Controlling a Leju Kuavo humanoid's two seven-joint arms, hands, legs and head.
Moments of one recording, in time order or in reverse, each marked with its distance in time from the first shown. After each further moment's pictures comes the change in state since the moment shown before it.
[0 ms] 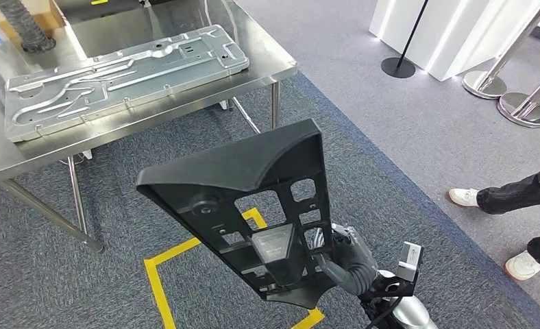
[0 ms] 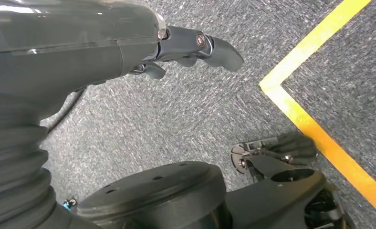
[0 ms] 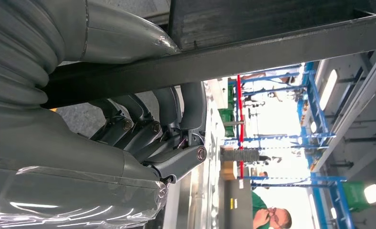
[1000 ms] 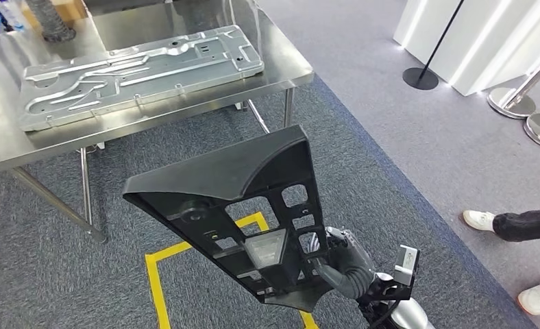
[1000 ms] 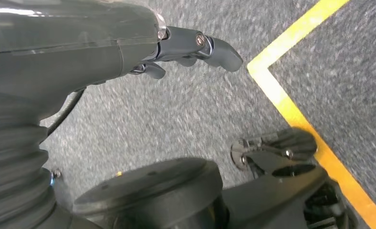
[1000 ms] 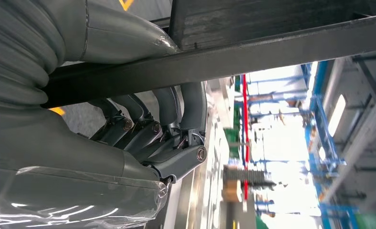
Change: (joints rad) left arm -0.001 -0.004 0.000 0.000 0.013 -0.011 -0.024; right arm 0.010 -0.004 0.024 -0.025 0.015 -0.010 0.012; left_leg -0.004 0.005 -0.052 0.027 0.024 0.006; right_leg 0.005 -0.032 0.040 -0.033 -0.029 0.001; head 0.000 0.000
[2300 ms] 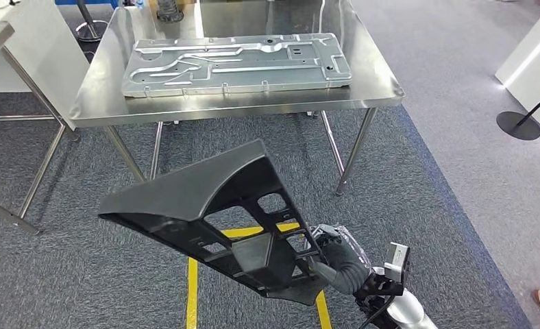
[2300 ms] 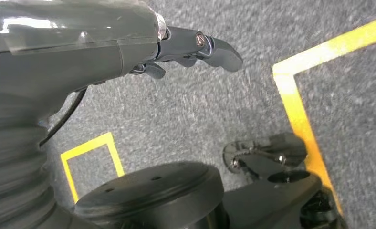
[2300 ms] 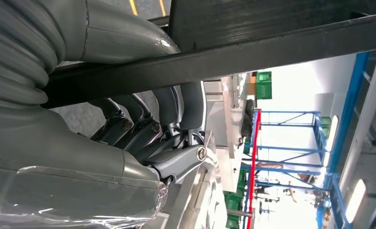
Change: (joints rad) left arm 0.002 -0.001 0.006 0.000 -0.003 0.013 -0.016; right arm -0.052 -0.003 0.015 0.020 0.063 -0.021 0.001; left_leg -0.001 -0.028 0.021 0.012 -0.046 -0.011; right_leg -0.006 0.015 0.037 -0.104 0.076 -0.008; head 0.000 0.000
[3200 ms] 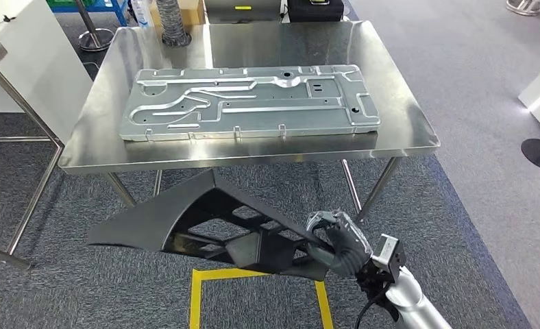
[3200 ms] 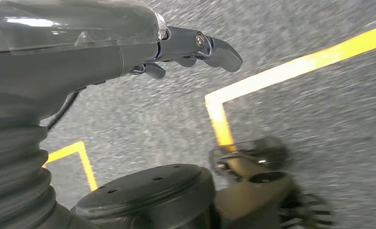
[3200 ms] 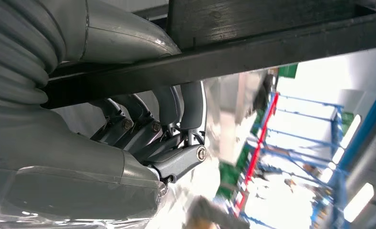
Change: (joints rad) left arm 0.007 0.004 0.001 0.001 0.005 0.000 -0.024; right arm -0.090 -0.005 -0.038 0.057 0.170 -0.056 -0.031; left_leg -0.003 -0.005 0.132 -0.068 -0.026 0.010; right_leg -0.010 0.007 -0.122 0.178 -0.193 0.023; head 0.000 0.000
